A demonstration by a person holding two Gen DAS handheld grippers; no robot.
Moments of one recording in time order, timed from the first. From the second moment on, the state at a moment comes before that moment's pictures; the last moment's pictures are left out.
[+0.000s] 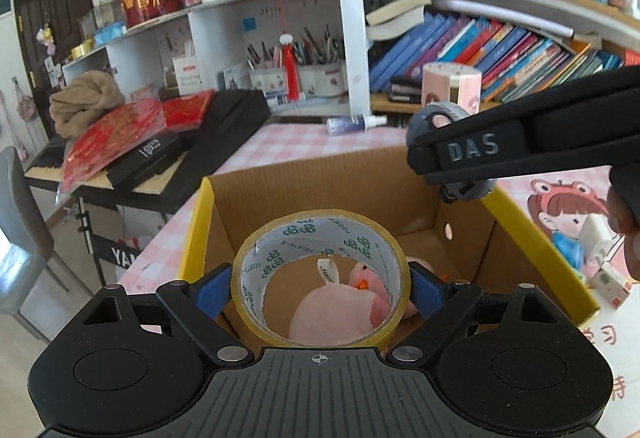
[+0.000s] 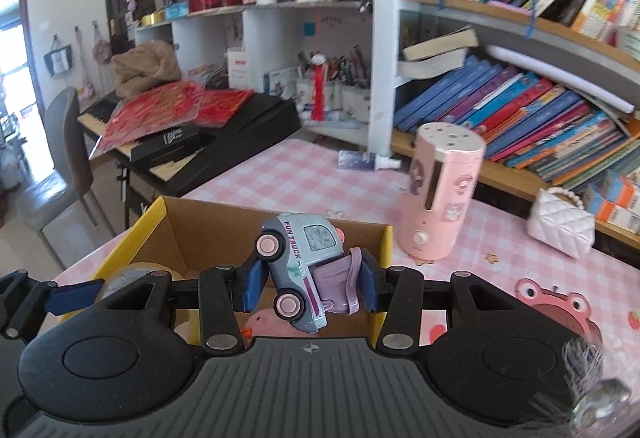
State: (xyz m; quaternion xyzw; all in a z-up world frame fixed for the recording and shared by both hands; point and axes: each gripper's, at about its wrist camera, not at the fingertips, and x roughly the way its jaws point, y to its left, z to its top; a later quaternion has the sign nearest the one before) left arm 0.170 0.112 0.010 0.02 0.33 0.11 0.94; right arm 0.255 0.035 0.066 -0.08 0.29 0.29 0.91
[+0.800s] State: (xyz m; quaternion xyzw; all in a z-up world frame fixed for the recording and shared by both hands) left arm 0.196 0.114 0.016 0.04 0.32 0.12 0.94; right arm 0.305 0.078 0.032 -0.15 0.36 0.34 0.86
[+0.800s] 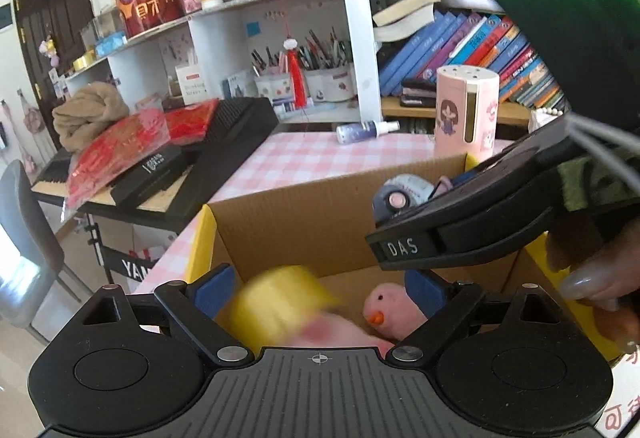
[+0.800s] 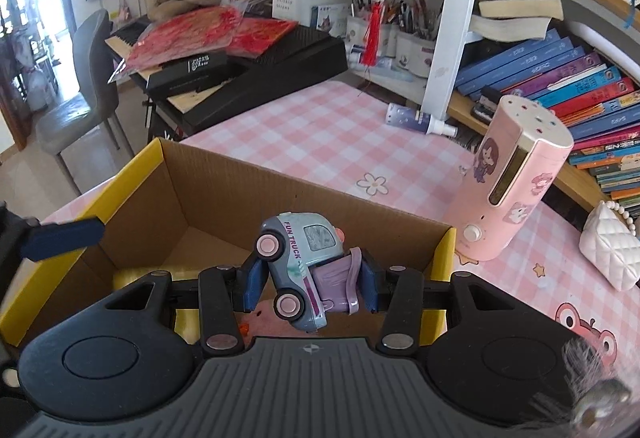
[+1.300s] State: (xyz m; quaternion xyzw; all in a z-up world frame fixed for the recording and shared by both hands) left arm 0.184 0.118 0.016 0.02 0.32 0.13 0.94; right arm 0.320 0.084 0.014 -0.18 0.39 0.34 0.84
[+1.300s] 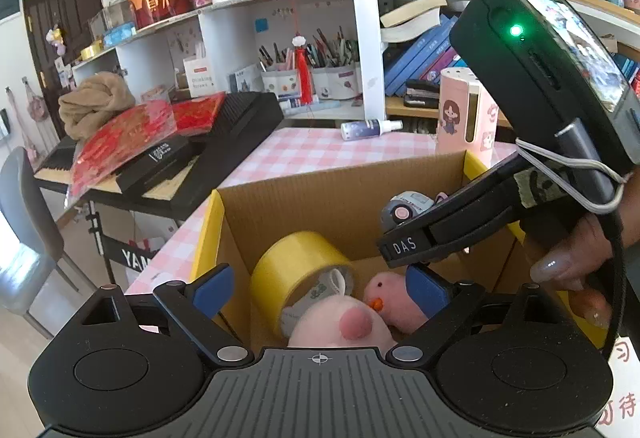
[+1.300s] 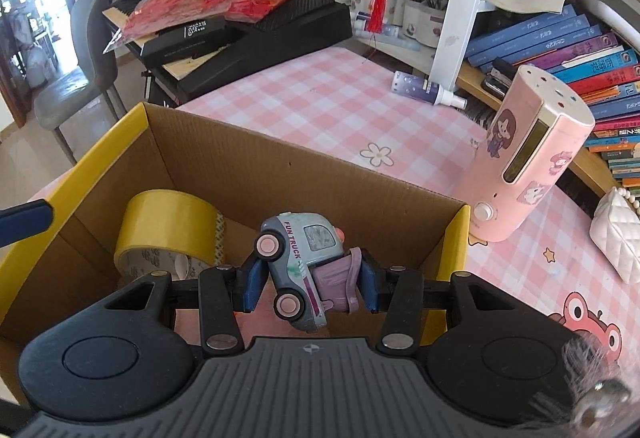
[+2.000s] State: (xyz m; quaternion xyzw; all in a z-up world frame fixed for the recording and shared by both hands) left arm 0.177 0.117 0.016 0.00 0.32 0.14 0.94; right arm 0.316 0.086 0.011 -0.21 0.38 0.33 0.84
